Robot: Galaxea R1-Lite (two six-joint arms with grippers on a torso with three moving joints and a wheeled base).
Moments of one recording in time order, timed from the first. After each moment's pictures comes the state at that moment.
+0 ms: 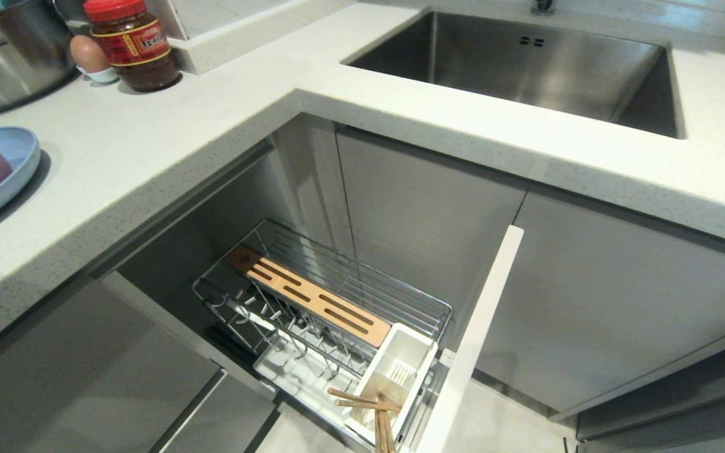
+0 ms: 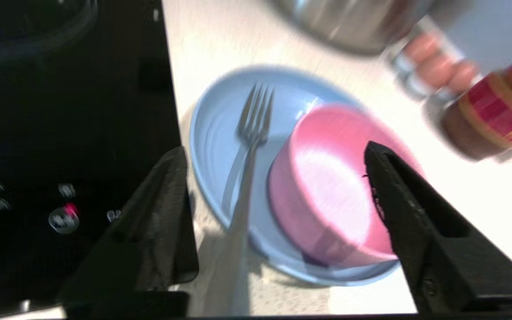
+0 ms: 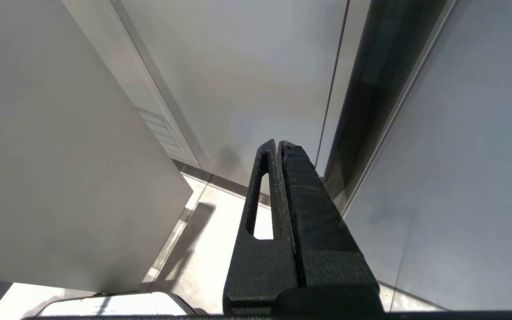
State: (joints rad) left arm 0.52 0.93 -0.89 -0.09 0.17 -0.54; right arm -0.01 0.00 0.00 -0.01 -0.05 0.10
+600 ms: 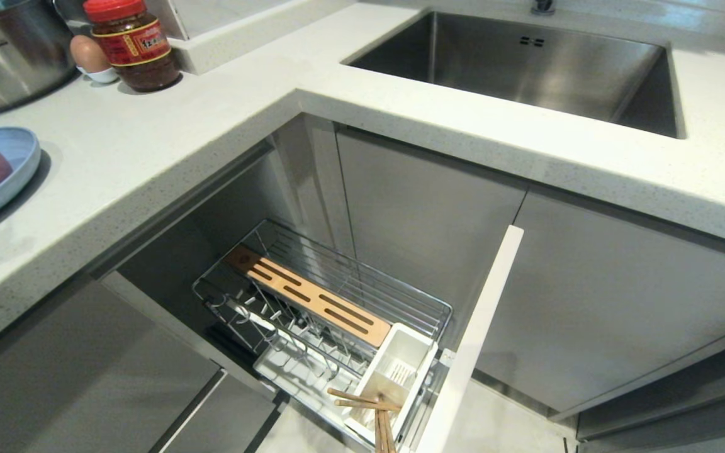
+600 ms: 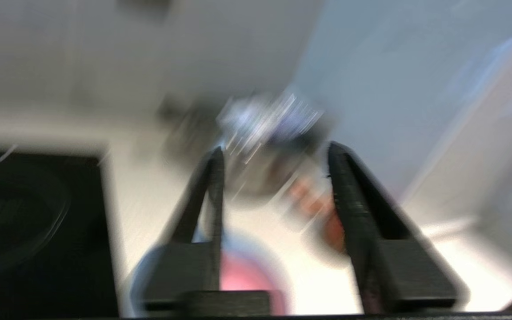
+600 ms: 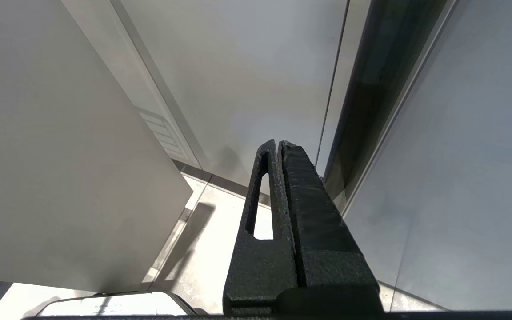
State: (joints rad) left arm 0.49 0.81 -1.25 -0.06 0.19 -0.42; right arm -0.01 0.00 0.00 -0.01 -0.05 0.10
